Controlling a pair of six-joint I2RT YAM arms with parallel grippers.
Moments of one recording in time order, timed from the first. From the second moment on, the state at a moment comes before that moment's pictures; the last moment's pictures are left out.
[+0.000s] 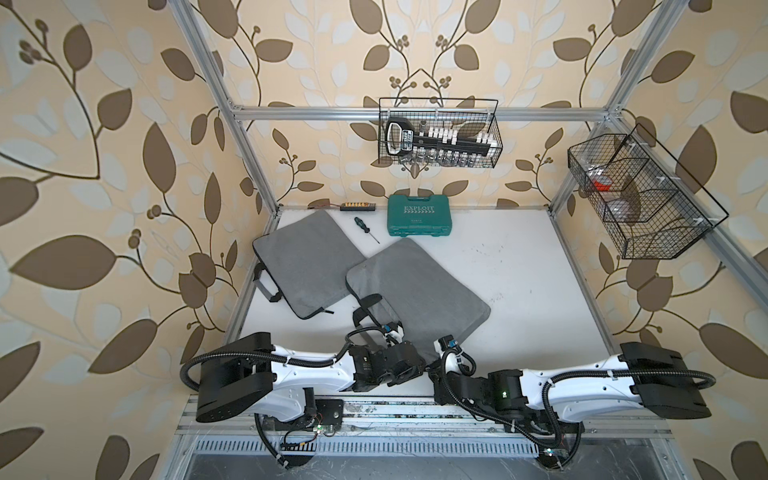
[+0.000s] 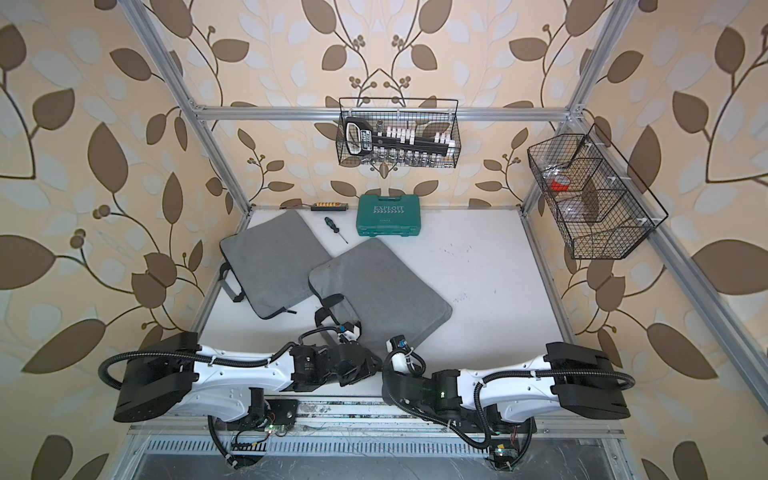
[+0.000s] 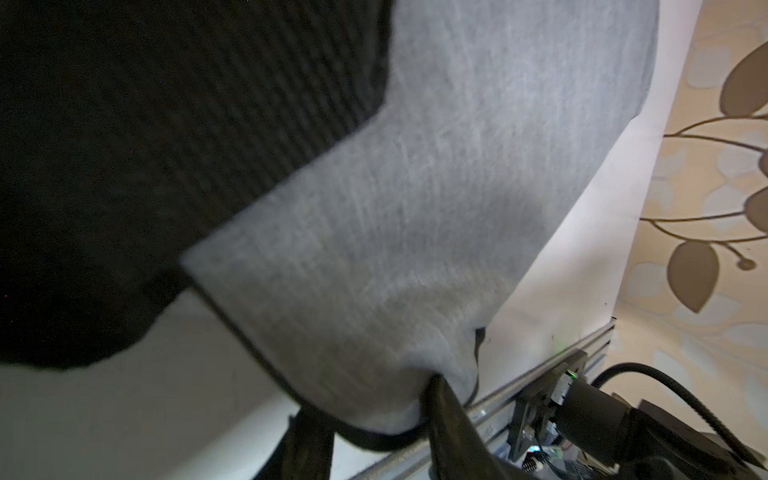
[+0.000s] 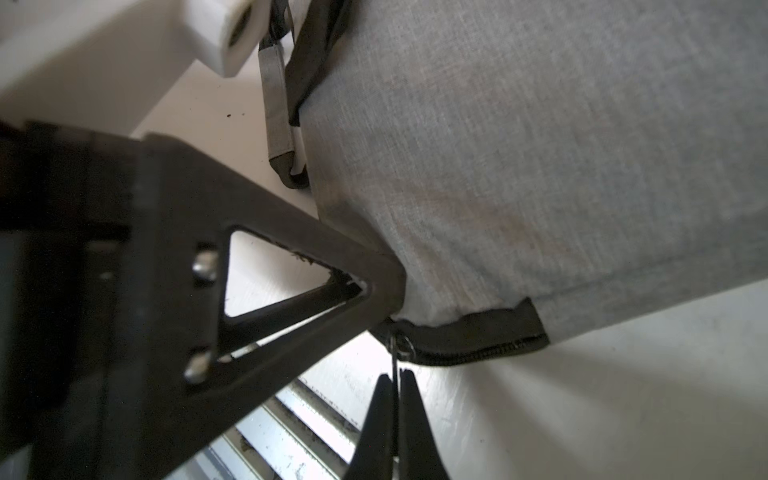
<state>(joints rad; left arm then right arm) -1.23 1.35 0.50 -0.01 -0.13 -1.50 1.47 1.20 0.42 -0.11 0.47 1.09</state>
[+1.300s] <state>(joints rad) -1.14 1.19 0.46 -0.02 -0.21 -1.51 1.29 1.01 0.27 -0.08 0.43 1.25</state>
